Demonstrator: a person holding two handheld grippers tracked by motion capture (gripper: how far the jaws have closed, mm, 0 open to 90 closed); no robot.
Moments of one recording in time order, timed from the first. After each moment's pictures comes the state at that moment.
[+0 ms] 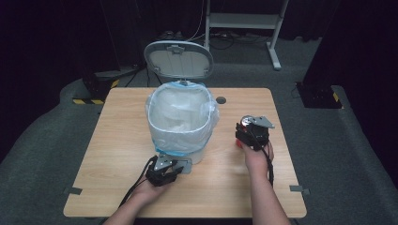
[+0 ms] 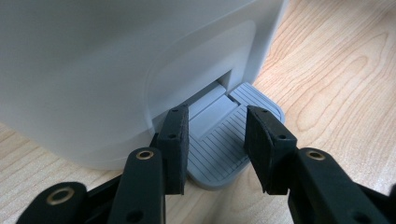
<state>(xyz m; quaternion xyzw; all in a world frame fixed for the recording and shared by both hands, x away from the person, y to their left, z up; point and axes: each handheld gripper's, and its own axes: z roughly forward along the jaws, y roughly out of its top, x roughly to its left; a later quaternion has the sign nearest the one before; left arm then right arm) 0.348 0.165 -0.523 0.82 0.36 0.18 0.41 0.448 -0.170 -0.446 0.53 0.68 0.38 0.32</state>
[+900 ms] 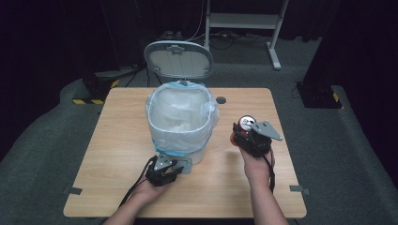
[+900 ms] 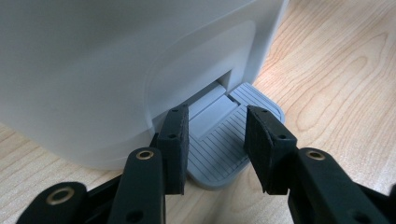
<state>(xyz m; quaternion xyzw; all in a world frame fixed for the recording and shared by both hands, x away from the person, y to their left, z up) 0.349 0.166 -0.523 0.82 0.36 0.18 0.41 0.396 -0.160 -0.405 0.48 0.66 0.47 0.34</state>
